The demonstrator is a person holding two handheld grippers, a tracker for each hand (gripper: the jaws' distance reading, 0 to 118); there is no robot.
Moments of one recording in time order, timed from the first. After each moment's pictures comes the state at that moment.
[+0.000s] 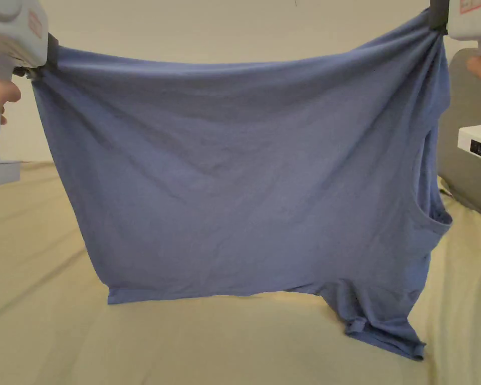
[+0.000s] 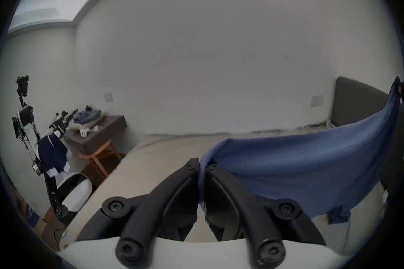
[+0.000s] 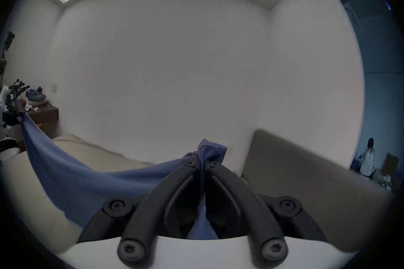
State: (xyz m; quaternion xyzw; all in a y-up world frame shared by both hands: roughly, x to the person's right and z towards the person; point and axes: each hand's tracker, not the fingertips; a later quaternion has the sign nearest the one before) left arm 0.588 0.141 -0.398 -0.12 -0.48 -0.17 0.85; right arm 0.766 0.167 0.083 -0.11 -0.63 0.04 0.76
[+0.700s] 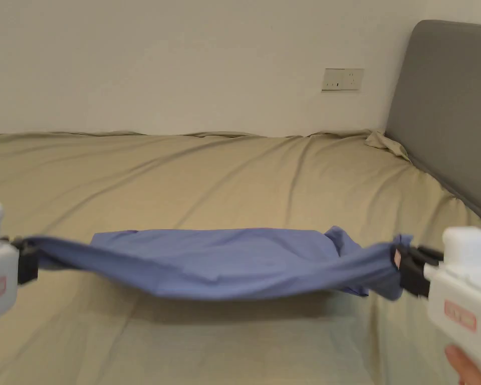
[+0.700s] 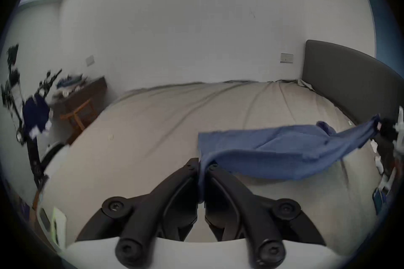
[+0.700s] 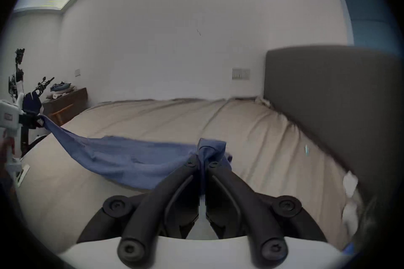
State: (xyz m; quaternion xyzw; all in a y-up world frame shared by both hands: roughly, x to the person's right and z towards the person) left arm 0.376 -0.070 -0.332 -0.20 -0.53 -0.17 0.81; right arm 0.507 -0.117 0.197 -0.13 -0.57 -0.12 0.80
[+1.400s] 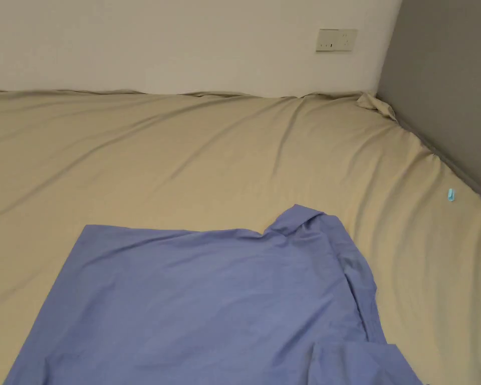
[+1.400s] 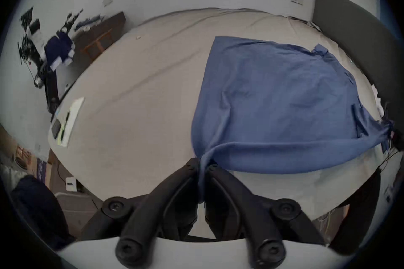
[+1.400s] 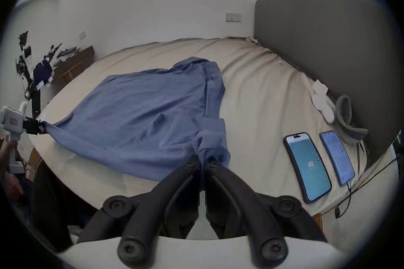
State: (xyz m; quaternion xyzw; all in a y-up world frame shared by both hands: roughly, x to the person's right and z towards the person) left arm 0.121 -0.179 -0.259 -0.37 -0.45 -0.28 0.76; right arm 0.260 -0.192 0.309 -0.27 -0.54 -0.21 0.77
